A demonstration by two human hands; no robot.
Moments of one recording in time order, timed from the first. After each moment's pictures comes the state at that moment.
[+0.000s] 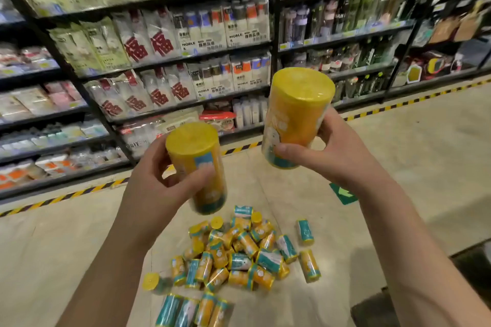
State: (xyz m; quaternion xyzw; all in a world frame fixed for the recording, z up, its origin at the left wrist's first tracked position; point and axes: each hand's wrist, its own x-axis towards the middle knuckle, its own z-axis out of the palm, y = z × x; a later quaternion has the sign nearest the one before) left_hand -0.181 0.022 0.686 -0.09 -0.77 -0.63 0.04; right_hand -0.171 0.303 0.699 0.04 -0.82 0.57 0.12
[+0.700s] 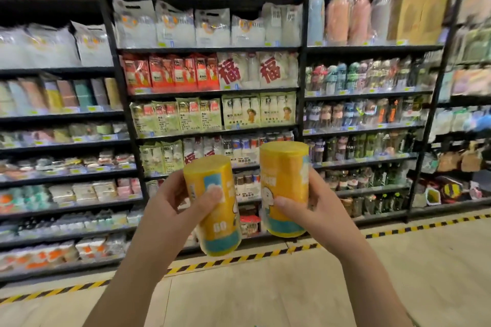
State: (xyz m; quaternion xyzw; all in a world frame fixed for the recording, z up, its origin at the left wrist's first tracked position) left_hand -0.102 -0.045 0.901 -0.14 -0.72 -0.66 0.15; right_hand -0.108 0.207 0.891 0.19 -0.77 0.58 0.17
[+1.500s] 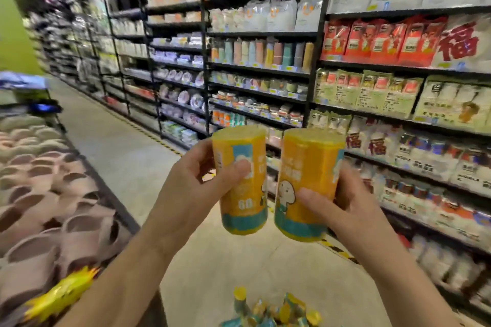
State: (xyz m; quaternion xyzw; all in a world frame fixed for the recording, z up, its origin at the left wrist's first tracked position) left_hand 0.056 -0.028 0.881 0.11 -0.71 -0.57 0.39; right_hand -0.096 0.152 0.875 0.45 -0.64 0.61 -0.12
